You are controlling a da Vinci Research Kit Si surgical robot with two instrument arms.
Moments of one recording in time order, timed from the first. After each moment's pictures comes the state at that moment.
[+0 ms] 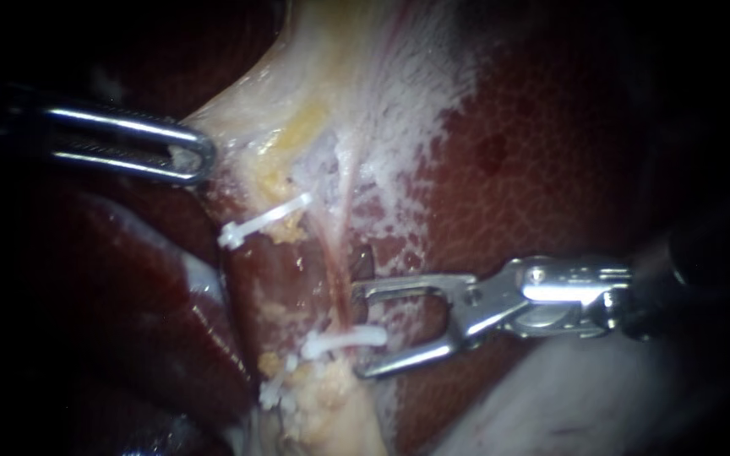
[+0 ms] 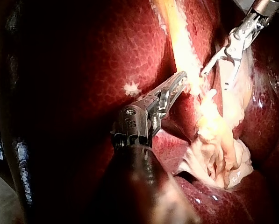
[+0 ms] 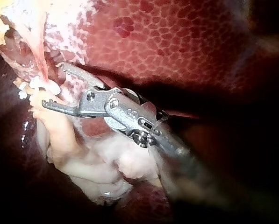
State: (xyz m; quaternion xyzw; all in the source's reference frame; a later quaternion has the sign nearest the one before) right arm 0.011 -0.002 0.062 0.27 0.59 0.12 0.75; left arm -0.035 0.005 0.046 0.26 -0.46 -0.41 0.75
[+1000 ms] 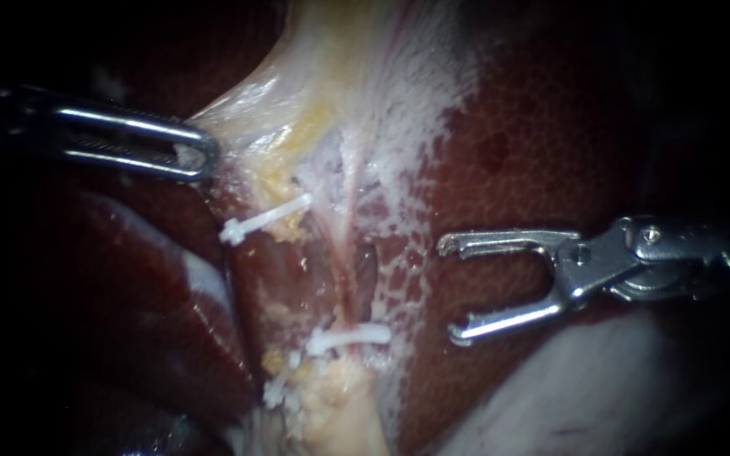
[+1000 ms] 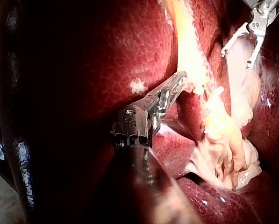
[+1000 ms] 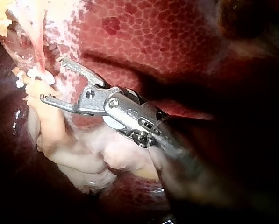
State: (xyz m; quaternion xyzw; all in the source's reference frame) right arm 0.007 0.000 0.058 0.27 0.59 0.11 0.75; left arm -0.035 0.004 0.051 0.26 -0.45 -0.41 0.75
